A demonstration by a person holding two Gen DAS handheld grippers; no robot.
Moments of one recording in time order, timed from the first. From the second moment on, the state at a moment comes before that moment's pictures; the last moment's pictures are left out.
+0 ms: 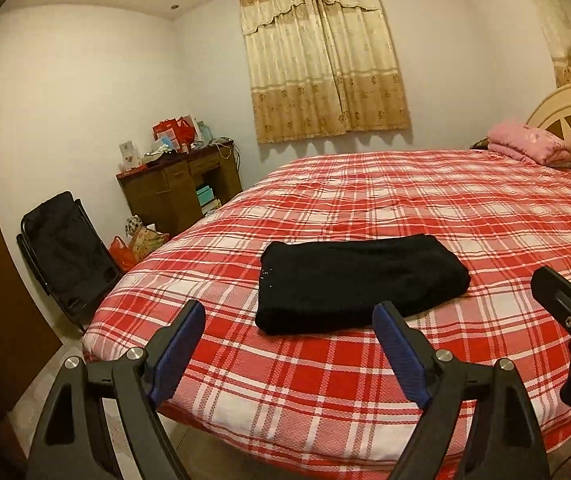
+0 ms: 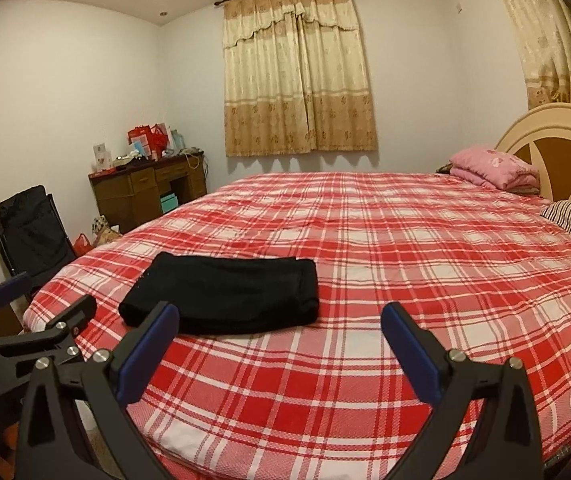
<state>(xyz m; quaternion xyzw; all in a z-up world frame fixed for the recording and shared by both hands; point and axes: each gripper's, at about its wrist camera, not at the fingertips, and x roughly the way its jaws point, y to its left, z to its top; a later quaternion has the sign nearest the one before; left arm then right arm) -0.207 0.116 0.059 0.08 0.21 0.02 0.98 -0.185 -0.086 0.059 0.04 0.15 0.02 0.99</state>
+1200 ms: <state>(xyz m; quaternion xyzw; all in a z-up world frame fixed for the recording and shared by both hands) -0.213 0.114 0.066 0.06 0.21 -0.01 0.98 -0.194 -0.081 0.064 0.04 0.13 0.03 0.99</state>
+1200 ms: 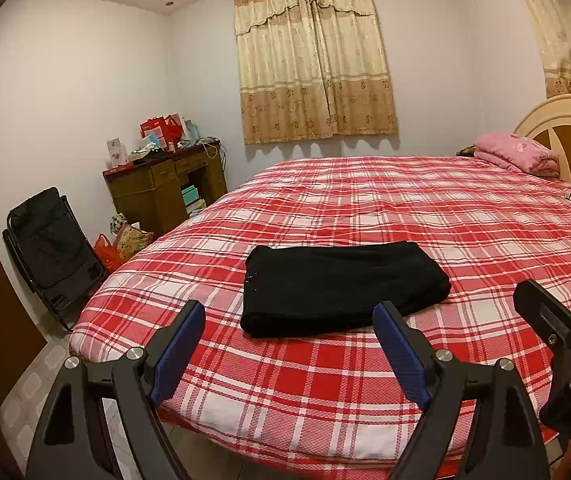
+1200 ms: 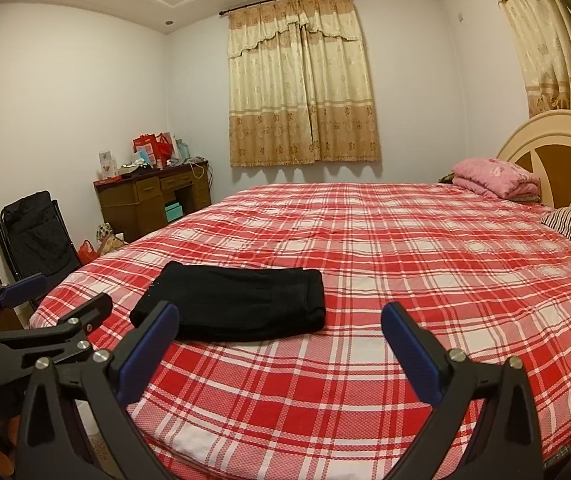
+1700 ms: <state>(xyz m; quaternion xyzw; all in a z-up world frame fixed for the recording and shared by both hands) -0.212 0.115 0.066 0.06 0.21 -0.01 0.98 -0.195 -0.081 0.066 0.04 0.13 0.03 0.99</state>
